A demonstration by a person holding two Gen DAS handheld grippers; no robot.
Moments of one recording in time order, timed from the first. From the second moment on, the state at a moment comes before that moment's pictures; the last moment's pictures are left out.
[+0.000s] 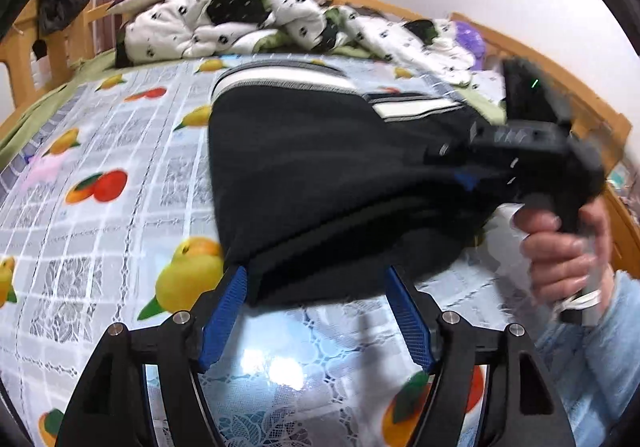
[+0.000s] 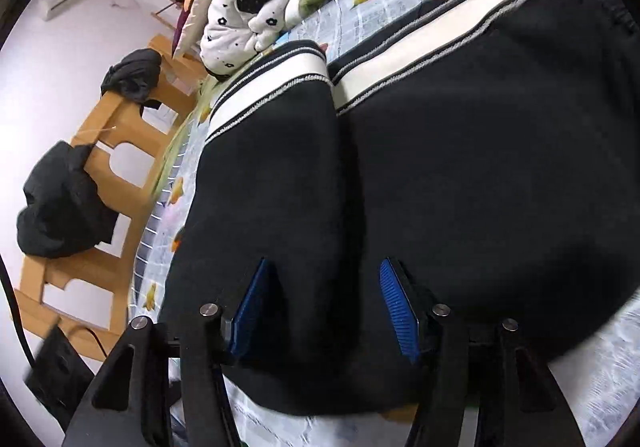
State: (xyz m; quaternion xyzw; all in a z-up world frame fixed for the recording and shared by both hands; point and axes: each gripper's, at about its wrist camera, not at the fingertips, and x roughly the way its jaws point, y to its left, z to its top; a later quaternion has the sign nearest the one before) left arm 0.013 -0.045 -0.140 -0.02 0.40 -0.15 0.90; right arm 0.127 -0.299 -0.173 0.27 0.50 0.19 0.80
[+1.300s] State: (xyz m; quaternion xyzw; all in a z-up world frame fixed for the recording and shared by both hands) left arm 0.043 -0.125 -0.162 -0.03 0.45 -0.11 0.89; right arm 0.120 -0.513 -0.143 0.16 0.42 0.03 0.89
